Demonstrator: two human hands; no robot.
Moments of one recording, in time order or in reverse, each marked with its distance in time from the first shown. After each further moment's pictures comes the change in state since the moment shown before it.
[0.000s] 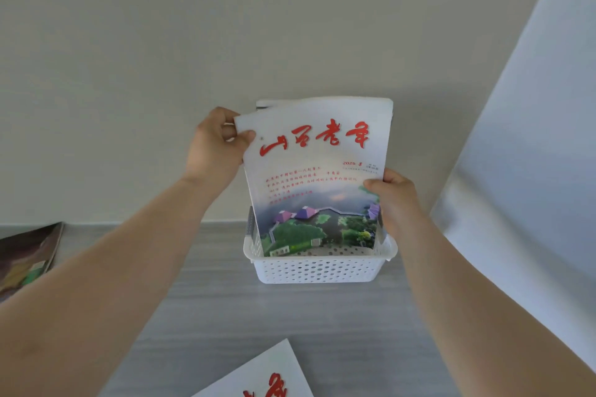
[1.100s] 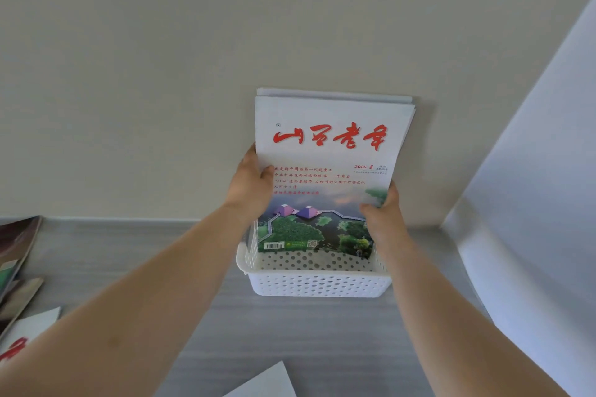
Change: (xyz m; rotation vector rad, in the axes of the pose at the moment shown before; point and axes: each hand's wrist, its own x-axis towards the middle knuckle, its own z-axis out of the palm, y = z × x) left_hand 0.009 -0.075 0.061 0.220 -0.119 -0.184; right_hand 0.043 0.057 0.014 -0.174 -0.021 -0.075
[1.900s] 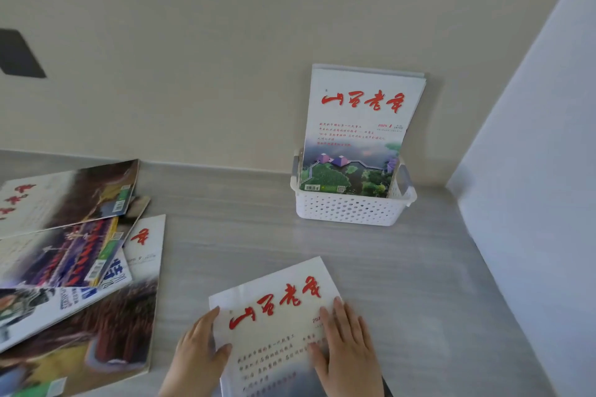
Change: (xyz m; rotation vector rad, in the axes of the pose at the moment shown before) left_hand -0.317 -0.140 -0.113 0.346 -0.261 -0.545; right_hand -0.311 0.106 -0.005 -1.254 -0.474 -0.253
